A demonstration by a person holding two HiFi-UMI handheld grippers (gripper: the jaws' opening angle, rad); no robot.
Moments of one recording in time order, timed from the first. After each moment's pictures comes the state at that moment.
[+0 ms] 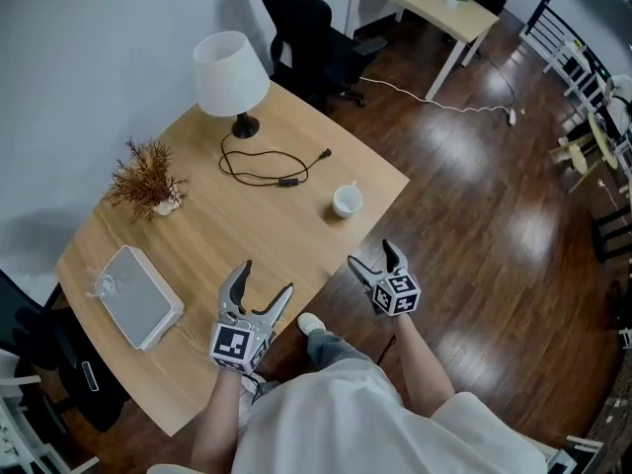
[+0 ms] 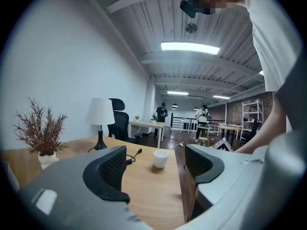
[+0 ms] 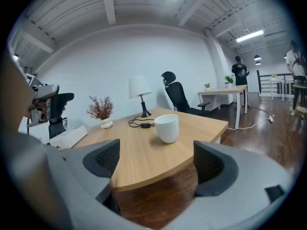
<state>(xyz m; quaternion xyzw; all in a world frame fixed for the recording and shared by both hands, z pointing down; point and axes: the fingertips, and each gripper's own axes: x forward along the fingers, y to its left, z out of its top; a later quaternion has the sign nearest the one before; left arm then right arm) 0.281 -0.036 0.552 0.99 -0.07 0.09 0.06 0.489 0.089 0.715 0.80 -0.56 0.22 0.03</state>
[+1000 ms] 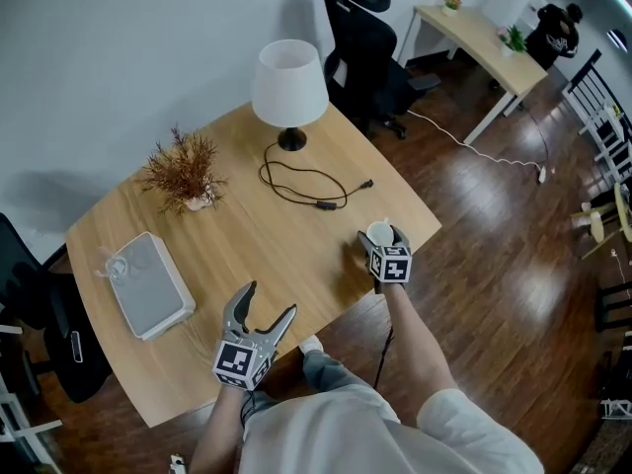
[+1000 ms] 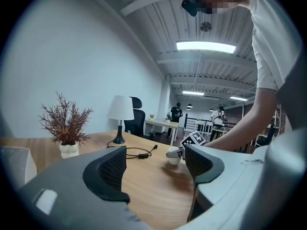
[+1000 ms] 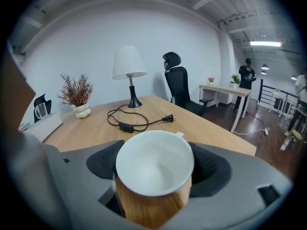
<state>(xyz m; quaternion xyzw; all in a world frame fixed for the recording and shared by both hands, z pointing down) 0.244 -0.073 0.571 0.98 -0.16 0.09 0.09 0.574 -0.056 0.752 0.79 -0.52 0.27 0.15</state>
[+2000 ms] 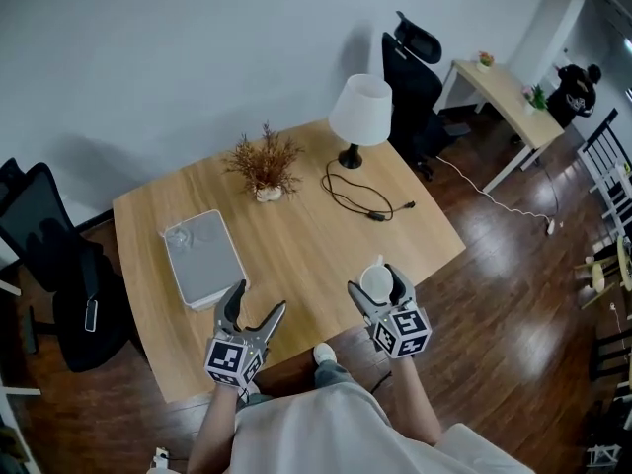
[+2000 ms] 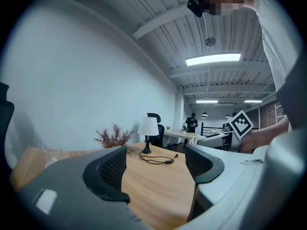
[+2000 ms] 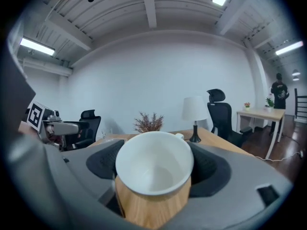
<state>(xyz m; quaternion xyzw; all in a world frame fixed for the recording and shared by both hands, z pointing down) 0.060 -0.102 0.506 0.96 -0.26 0.03 0.08 0.276 -0.033 0.526 0.70 -0.69 0.13 0.08</state>
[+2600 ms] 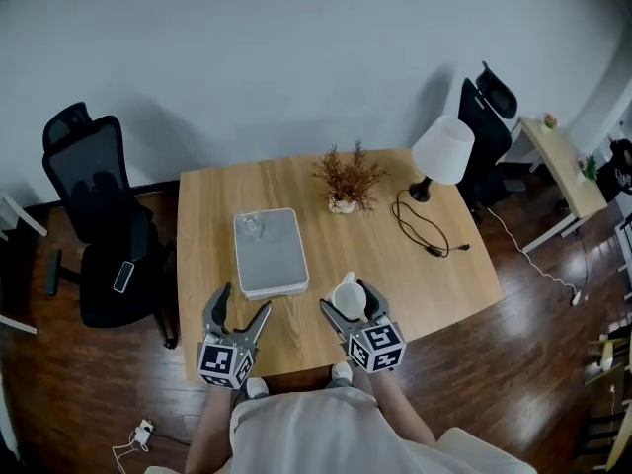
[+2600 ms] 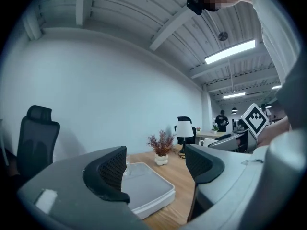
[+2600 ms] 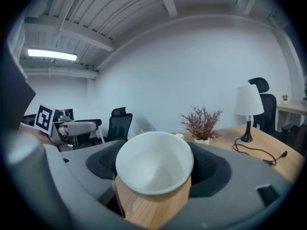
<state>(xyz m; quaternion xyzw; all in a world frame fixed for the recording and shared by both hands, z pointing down) -0.119 -0.142 0.502 0.90 -0.43 0.02 0.05 0.075 -0.114 0.535 0.57 -0.80 0.14 0.09</state>
